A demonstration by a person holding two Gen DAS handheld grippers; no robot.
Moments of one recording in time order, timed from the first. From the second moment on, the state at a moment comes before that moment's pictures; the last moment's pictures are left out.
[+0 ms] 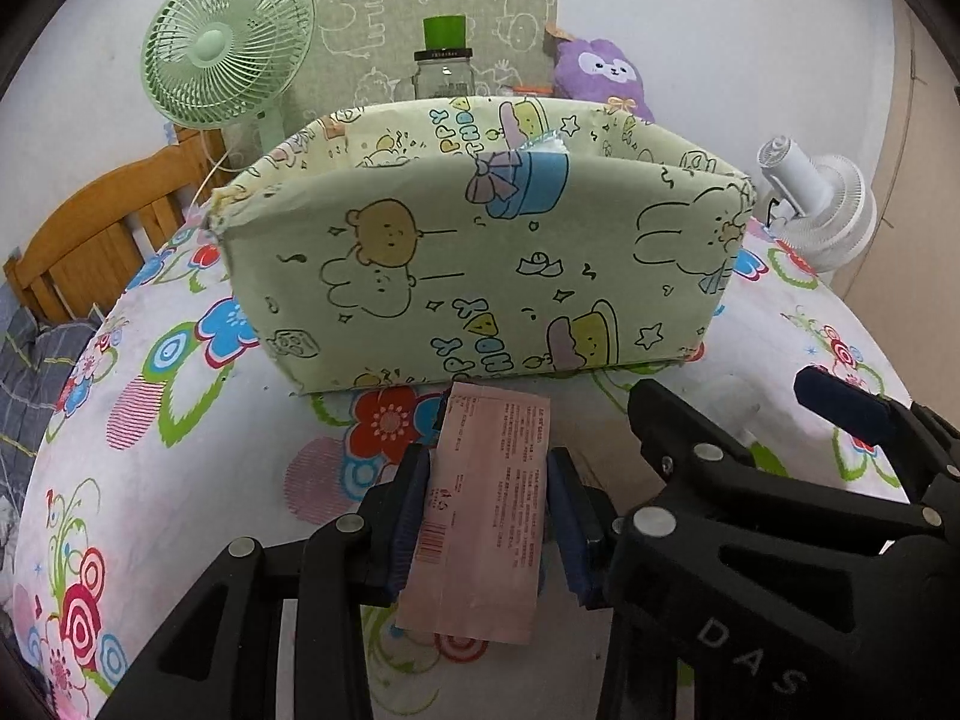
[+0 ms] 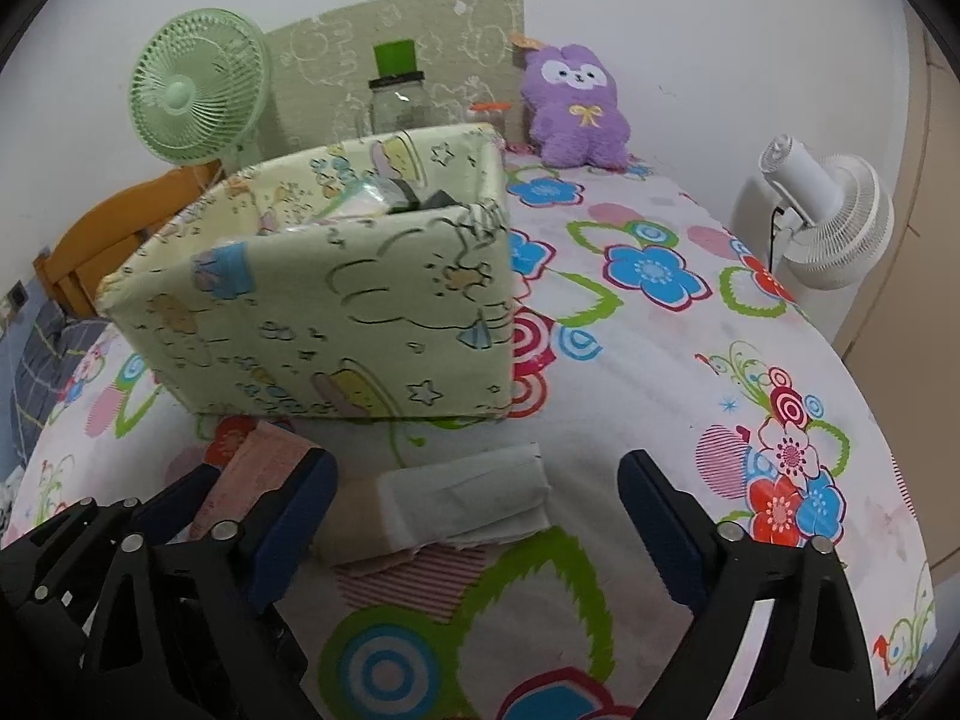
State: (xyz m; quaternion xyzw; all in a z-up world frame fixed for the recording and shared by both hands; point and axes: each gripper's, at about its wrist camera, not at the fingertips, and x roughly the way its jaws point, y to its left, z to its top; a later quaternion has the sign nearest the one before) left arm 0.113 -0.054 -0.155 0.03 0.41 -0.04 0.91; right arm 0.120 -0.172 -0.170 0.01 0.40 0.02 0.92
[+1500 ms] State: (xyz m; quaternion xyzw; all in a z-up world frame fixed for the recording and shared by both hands) left arm 0.076 -0.046 -0.115 0.03 0.36 -0.03 0.93; right arm 0.088 -0.160 -0.136 0.04 0.38 0.03 0.92
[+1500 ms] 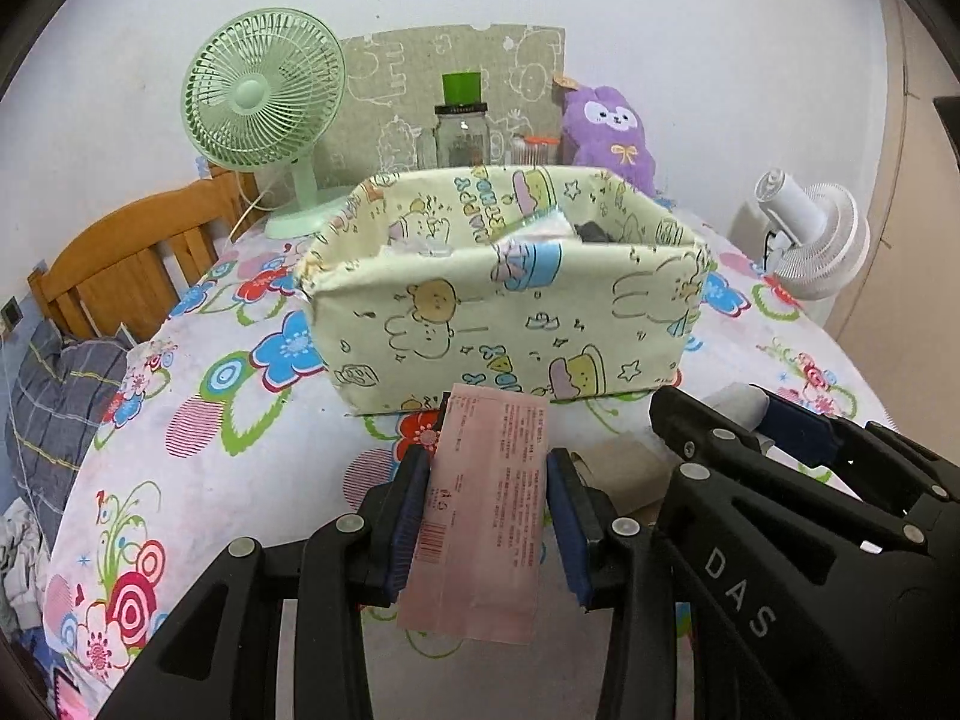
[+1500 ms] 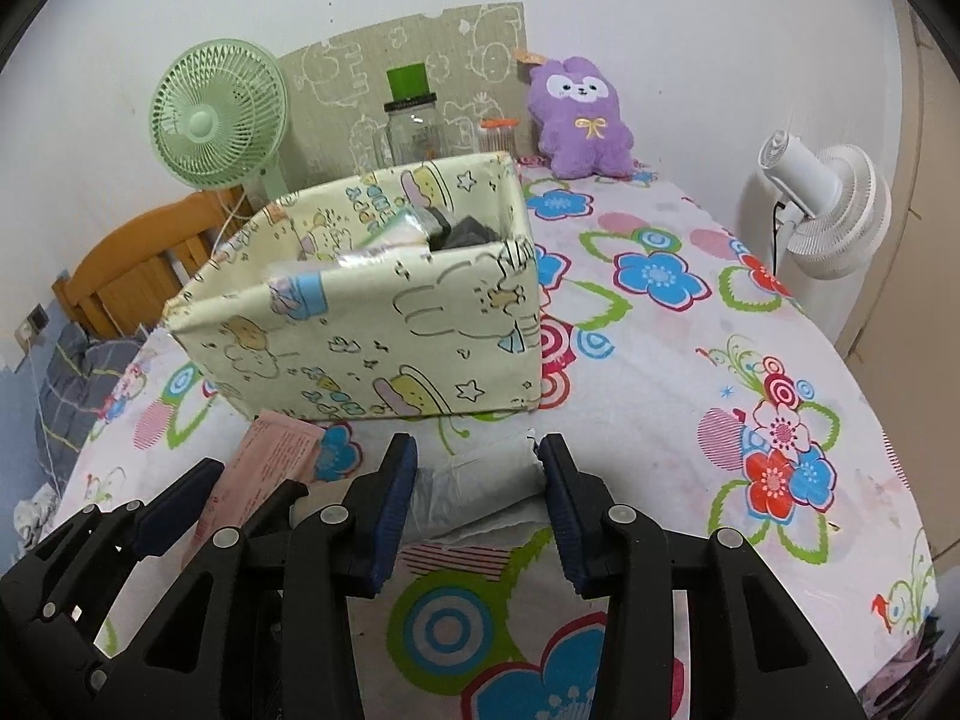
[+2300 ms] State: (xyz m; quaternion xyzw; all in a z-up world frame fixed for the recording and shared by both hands) left arm 0.040 -0.036 -0.046 0.02 0.30 -0.02 0.95; right arm 0.053 -0.147 -0.063 0.03 0.31 0.04 0.95
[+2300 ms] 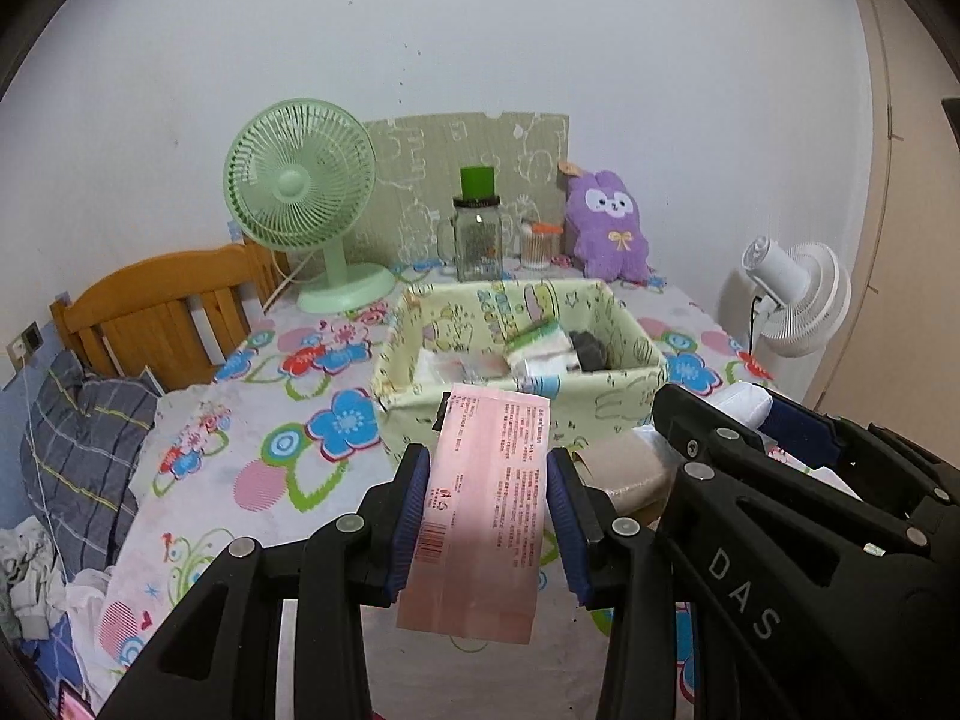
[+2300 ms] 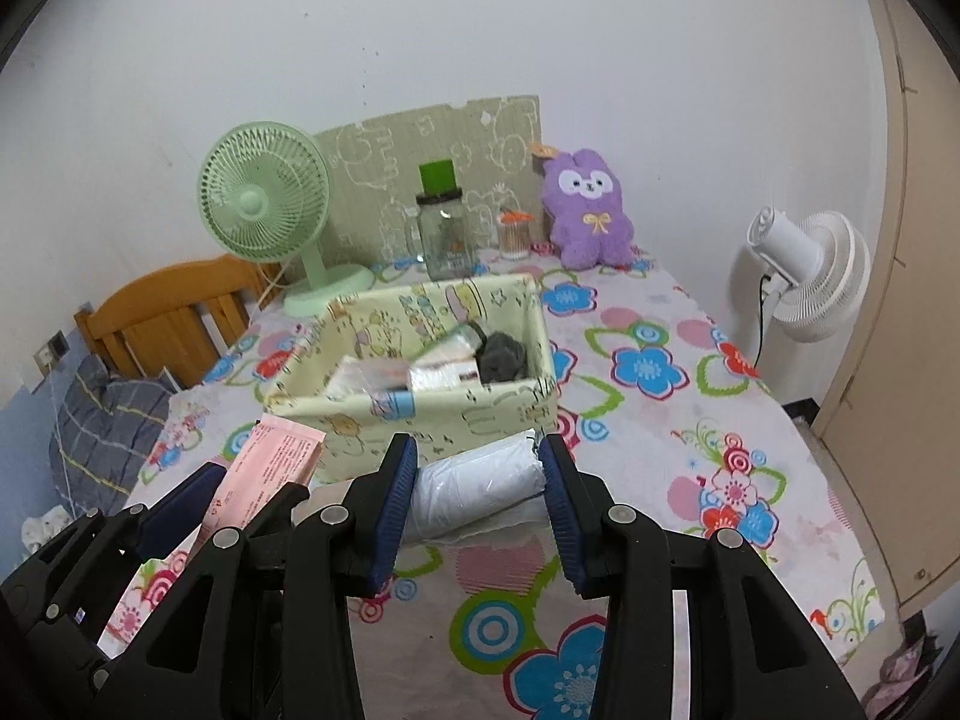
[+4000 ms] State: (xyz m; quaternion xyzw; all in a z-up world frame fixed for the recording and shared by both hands) left arm 0.141 -0.021 -0.017 0.01 0.27 -0.01 0.96; right arm 0.162 -0.130 -0.031 0.03 0.29 0.05 0.96
